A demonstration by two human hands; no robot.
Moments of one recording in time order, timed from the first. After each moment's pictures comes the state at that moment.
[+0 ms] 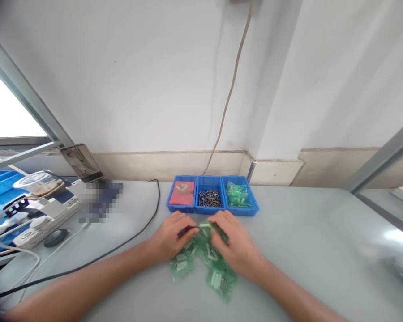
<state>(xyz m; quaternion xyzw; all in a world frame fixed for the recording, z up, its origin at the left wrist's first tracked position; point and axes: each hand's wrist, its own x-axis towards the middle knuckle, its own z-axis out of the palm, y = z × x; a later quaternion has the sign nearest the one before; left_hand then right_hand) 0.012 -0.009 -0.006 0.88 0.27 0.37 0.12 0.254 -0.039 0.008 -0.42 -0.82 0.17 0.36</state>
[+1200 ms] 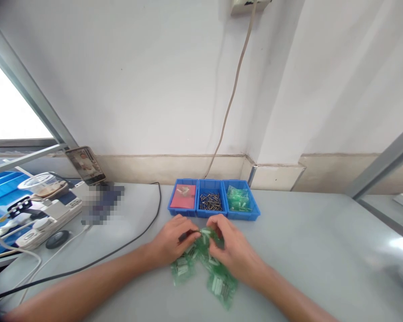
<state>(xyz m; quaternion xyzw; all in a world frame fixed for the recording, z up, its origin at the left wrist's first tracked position) 0.012 -0.010 -0.005 0.88 0.27 0.37 0.12 0.248 -0.044 0.014 -0.46 -0.79 0.24 0.32</state>
